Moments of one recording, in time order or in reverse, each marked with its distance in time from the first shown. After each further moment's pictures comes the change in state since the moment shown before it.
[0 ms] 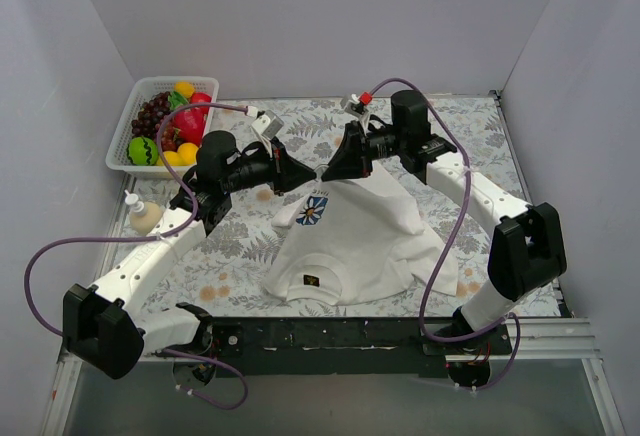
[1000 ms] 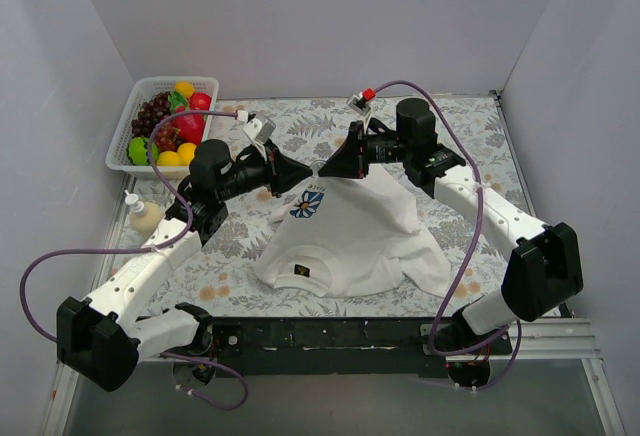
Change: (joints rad) left arm -0.006 -0.071 -0.061 0.065 -0.092 -0.010; right arm 0.035 -0.126 -0.073 0.006 0.312 0.227
